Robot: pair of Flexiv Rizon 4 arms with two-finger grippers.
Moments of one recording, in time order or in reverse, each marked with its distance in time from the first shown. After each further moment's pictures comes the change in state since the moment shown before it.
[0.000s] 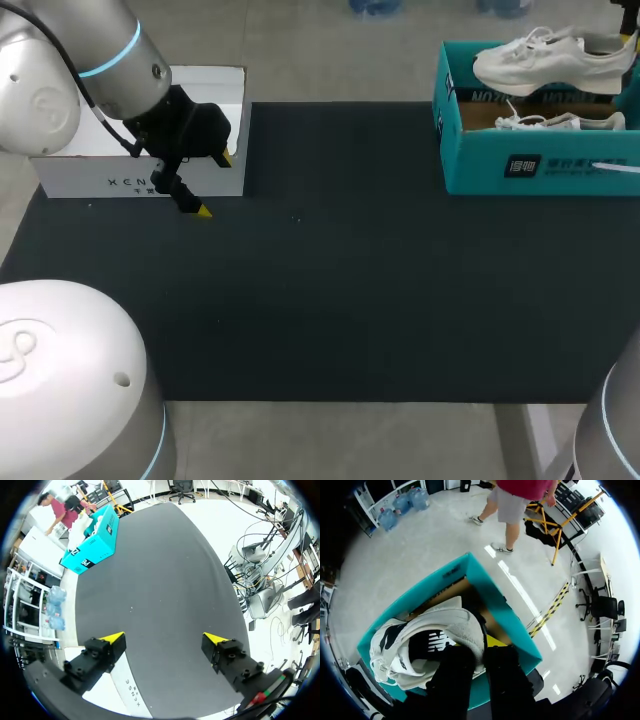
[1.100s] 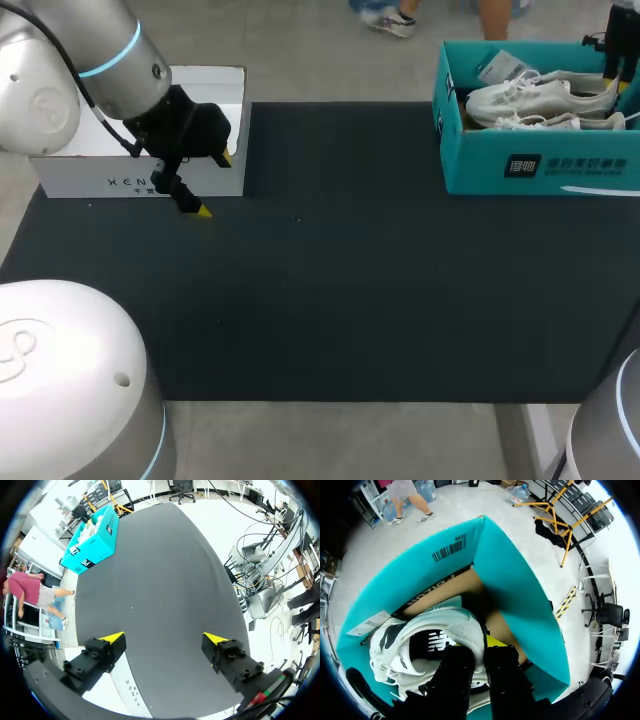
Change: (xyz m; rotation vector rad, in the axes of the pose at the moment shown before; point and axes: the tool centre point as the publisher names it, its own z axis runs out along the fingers) left arm 0.000 0.000 0.000 0.000 0.000 0.000; right arm 0.016 -0.002 0.096 0.022 0.021 -0.056
